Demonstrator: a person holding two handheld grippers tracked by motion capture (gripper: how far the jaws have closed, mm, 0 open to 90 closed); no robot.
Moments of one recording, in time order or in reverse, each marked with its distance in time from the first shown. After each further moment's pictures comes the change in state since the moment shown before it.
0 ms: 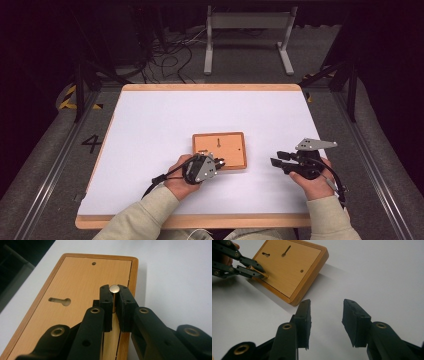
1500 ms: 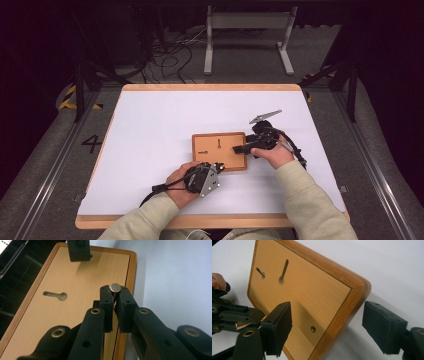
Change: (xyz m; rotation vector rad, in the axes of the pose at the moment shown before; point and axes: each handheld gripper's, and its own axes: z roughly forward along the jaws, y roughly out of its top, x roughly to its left) left arm -0.023 0.003 -0.004 0.036 0.114 0.098; right arm 0.008 0.078 0.111 0.226 0.189 0.029
